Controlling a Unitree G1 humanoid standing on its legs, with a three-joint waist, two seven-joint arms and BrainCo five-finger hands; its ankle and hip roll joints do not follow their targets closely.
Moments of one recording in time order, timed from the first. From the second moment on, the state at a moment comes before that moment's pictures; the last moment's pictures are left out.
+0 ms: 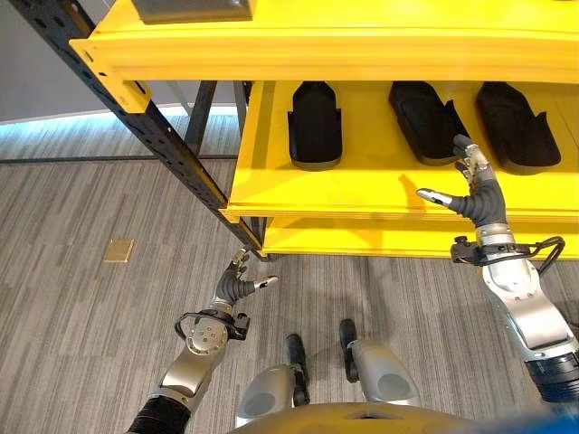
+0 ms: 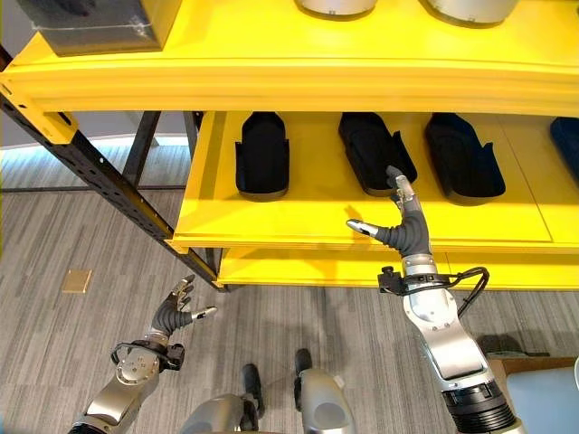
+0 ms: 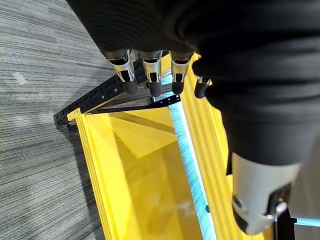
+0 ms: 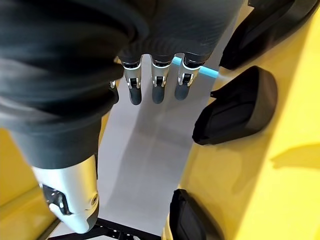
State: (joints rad) left arm 0.10 0.42 -0.27 0.19 -0.20 -0.07 0.19; right arm -0.09 -0.59 0.09 -0.22 0.23 -0.03 -0.29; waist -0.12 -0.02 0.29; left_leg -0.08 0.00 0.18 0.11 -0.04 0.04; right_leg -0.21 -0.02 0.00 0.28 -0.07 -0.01
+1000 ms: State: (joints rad) left arm 0.10 0.41 -0.31 0.15 -0.20 -0.07 0.19; right arm -0.30 -0.65 0.10 -0.06 0.29 0.00 -0.34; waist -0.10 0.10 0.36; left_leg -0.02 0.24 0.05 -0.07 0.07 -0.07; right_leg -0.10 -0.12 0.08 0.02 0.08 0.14
